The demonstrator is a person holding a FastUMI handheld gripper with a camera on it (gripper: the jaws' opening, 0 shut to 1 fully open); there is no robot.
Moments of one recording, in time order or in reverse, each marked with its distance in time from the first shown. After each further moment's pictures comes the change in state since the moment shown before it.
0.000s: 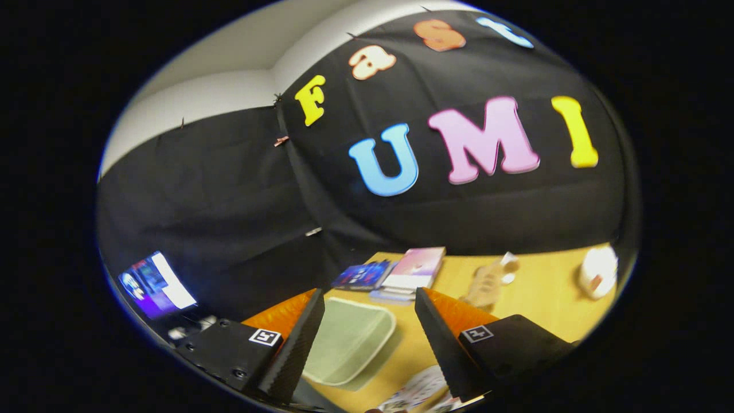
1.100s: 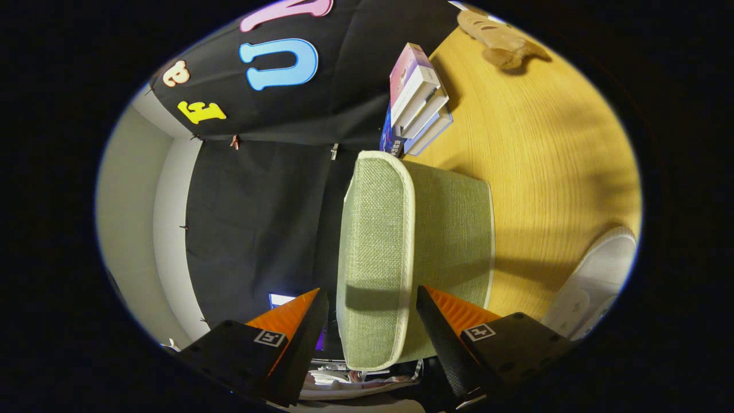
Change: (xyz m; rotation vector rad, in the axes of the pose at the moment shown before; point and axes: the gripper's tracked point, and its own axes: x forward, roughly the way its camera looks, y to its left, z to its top) arm 0.101 -0.029 -0.212 0.788 0.491 0.301
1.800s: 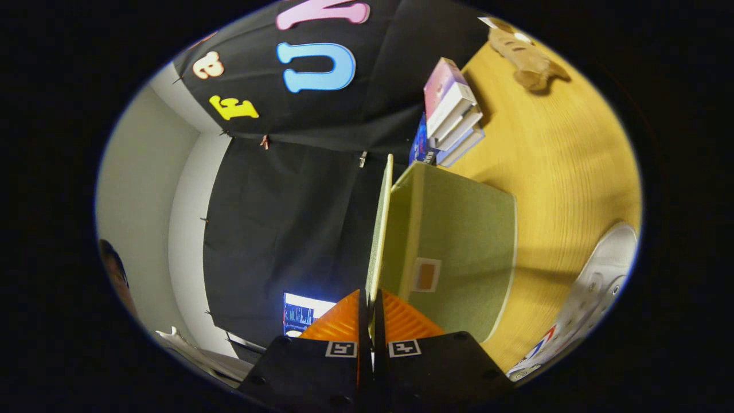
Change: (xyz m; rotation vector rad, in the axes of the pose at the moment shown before) arm -0.032 0.078 -0.007 -0.133 -0.086 0.093
